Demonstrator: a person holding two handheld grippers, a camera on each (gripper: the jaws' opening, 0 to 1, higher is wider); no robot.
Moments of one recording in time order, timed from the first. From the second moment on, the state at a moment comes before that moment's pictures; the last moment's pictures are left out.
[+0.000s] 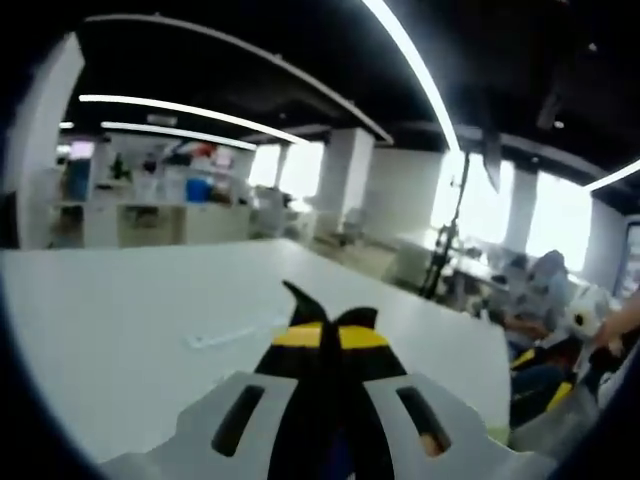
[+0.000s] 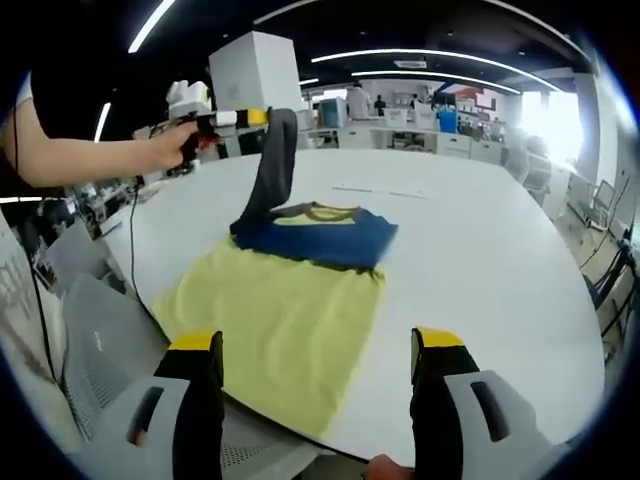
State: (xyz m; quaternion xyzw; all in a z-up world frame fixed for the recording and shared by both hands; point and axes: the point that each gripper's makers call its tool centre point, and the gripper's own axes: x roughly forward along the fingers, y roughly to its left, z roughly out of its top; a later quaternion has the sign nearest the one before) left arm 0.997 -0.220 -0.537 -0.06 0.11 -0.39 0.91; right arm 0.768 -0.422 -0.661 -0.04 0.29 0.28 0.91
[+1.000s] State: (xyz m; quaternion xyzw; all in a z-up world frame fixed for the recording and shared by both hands) left arm 0.986 -0.285 -0.632 0.00 0.20 -0.44 0.88; right arm 0.759 -0.440 -0.670 -0.03 0.30 0.26 0.91
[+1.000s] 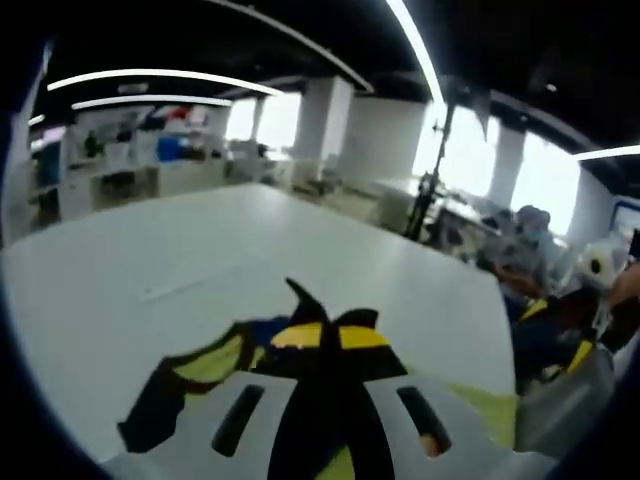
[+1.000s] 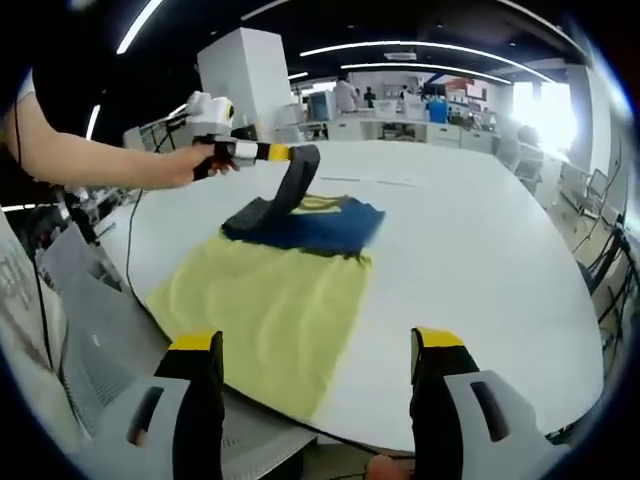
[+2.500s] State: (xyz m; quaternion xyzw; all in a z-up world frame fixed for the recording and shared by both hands) left arm 0.967 -0.312 -0.673 0.02 0.25 -0.45 0.86; right arm 0.757 -0.441 -0.672 -0.02 0.31 0.26 0.91
